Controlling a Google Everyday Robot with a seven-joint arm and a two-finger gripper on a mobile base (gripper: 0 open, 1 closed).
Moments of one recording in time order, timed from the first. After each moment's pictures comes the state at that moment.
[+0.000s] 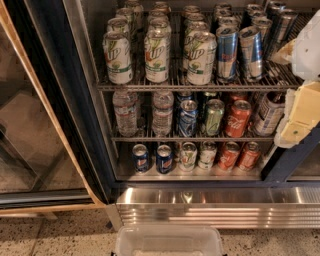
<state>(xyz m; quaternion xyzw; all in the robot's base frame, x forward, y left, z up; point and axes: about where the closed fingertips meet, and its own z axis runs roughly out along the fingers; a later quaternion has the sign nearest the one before) 0.438 -0.217 0.976 -0.60 0.78 -0.03 0.16</state>
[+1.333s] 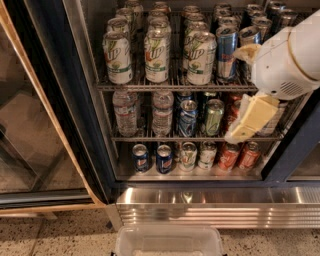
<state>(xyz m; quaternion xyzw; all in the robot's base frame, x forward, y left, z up) 0.472 -0.146 0.960 -0.63 0.72 0.00 0.31</state>
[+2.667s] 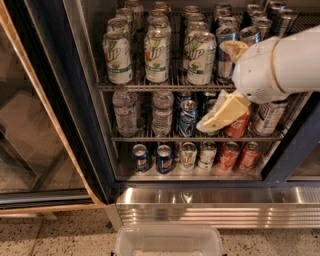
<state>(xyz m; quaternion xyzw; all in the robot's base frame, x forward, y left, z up) 0.504 -0.112 0.962 -0.58 0.69 0.03 0.44</state>
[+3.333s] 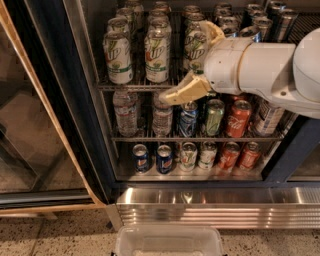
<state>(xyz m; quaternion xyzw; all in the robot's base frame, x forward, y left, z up) 0.554 -0.050 0.991 -0.50 0.61 0.09 0.60</state>
